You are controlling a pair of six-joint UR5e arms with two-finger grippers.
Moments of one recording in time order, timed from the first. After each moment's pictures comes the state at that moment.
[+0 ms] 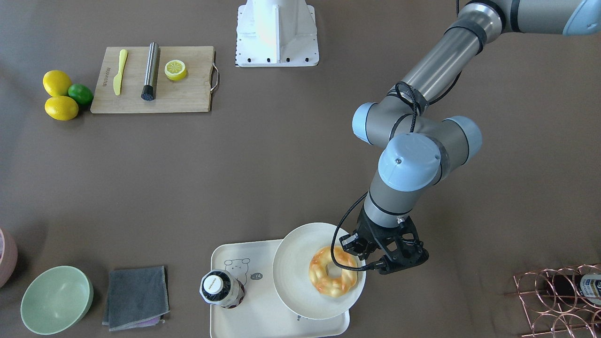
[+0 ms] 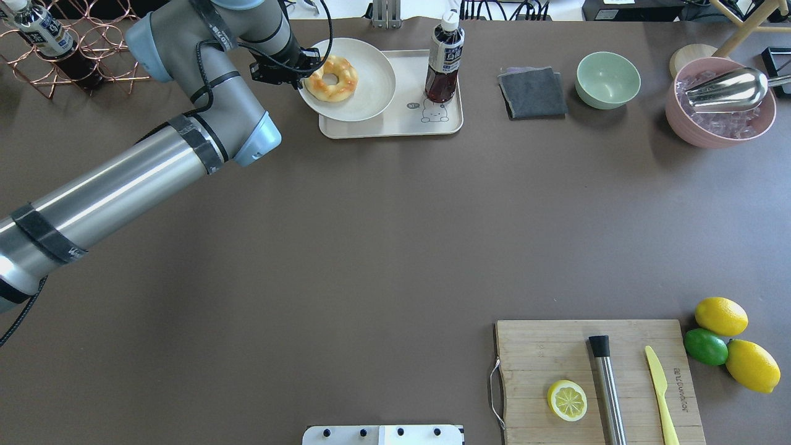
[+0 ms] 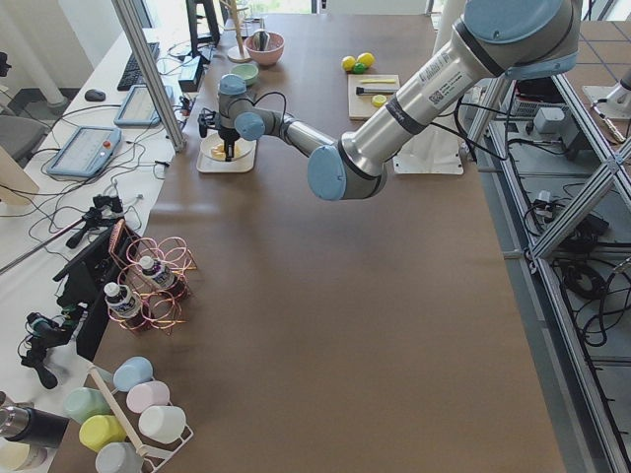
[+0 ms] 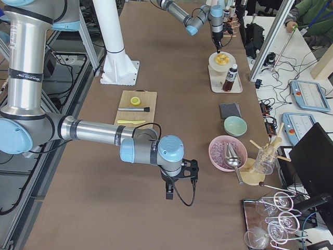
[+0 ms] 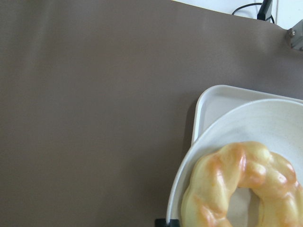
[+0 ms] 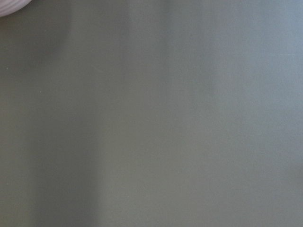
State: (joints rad) left arm -0.87 -2.52 -1.03 -1.98 -1.96 -1.21; right arm 1.63 -1.74 1.65 -1.50 2.28 -0.04
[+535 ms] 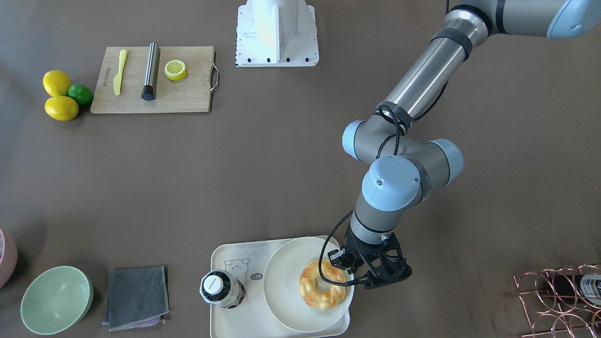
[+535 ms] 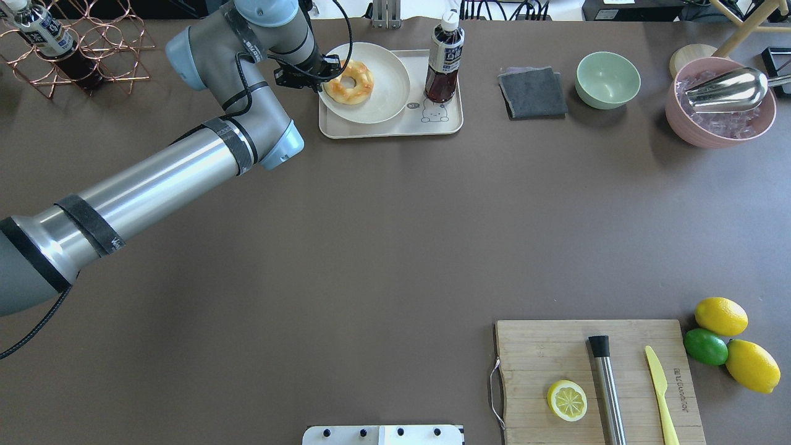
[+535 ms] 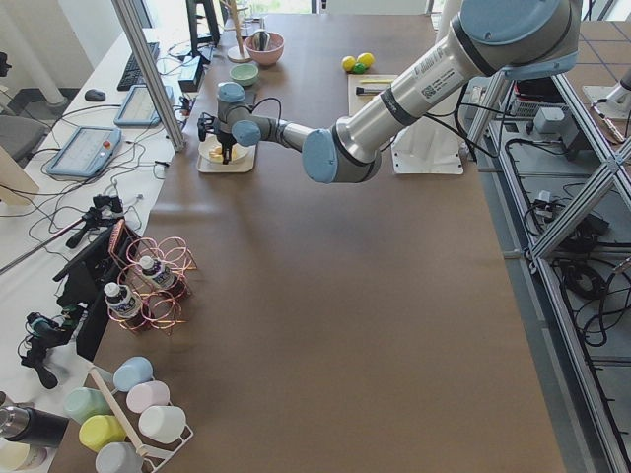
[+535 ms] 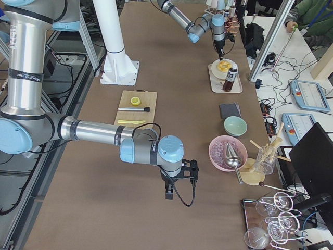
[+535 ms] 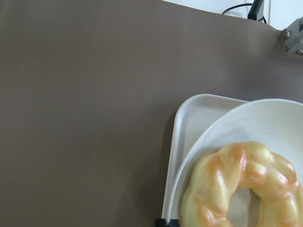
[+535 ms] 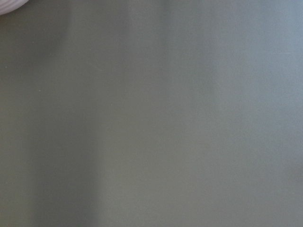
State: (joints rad) left arm -0.84 -2.63 -0.78 -2.15 -1.92 -1.23; right arm 1.63 -1.74 1.65 -1.50 2.28 -0.04
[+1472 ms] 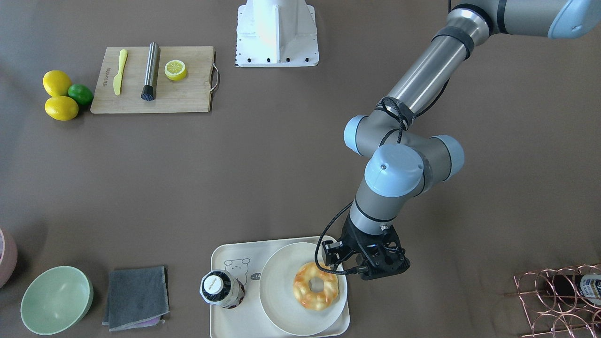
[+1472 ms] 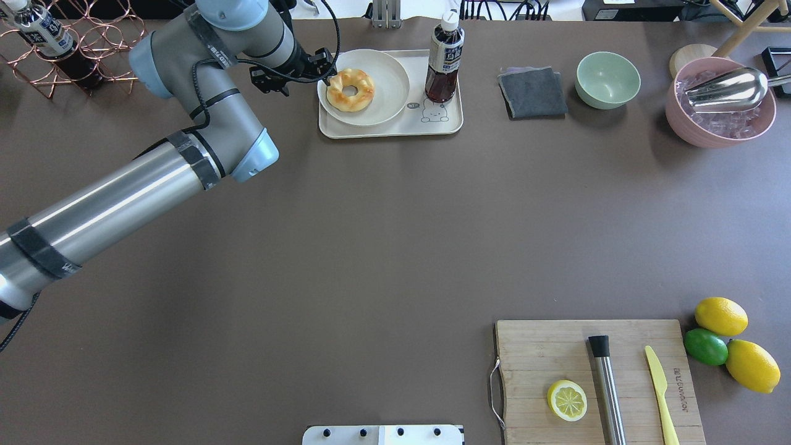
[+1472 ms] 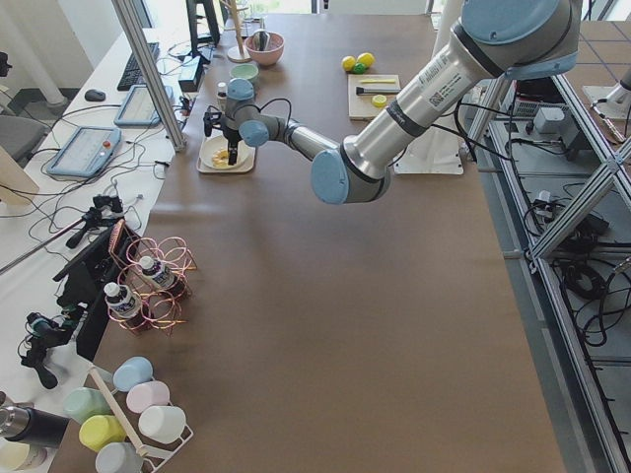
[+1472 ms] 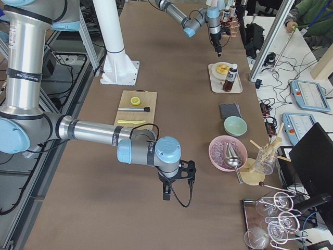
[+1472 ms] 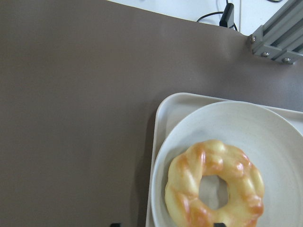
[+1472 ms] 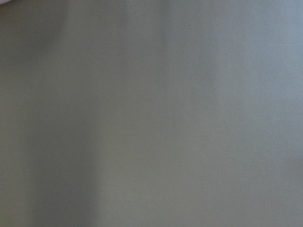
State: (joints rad) left arm -0.85 -2.48 -1.06 -2.10 -1.93 -1.23; right arm 1.63 -1.76 1.66 -1.50 2.28 -0.04
